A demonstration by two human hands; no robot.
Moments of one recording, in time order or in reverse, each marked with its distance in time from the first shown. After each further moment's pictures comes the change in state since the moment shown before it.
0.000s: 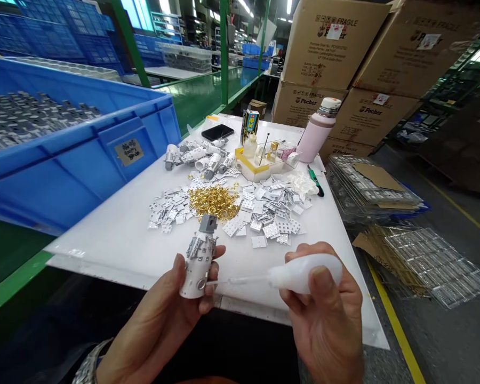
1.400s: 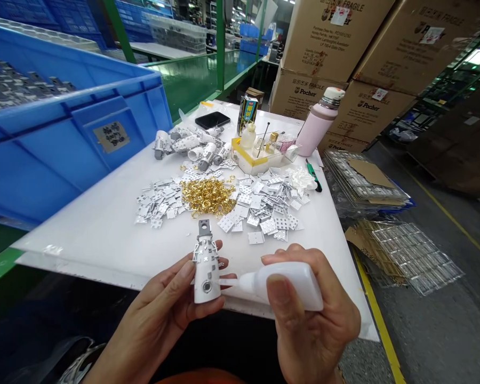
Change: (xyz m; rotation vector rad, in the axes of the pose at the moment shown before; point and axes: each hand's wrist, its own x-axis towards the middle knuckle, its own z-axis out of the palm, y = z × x) left_hand 0.002 -0.003 -0.004 0.170 -0.006 -0.008; right_hand -0.011 0.015 0.013 -0.426 0.032 -0.417
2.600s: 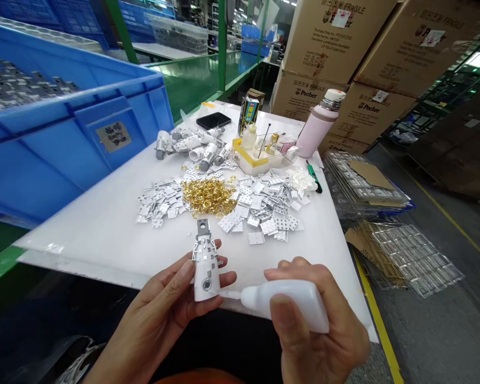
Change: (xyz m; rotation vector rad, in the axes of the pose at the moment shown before) left_hand -0.003 0.004 0.006 -0.024 0.066 -0.020; right_hand -0.007 -0.004 -0.004 -0.144 0.060 -0.090
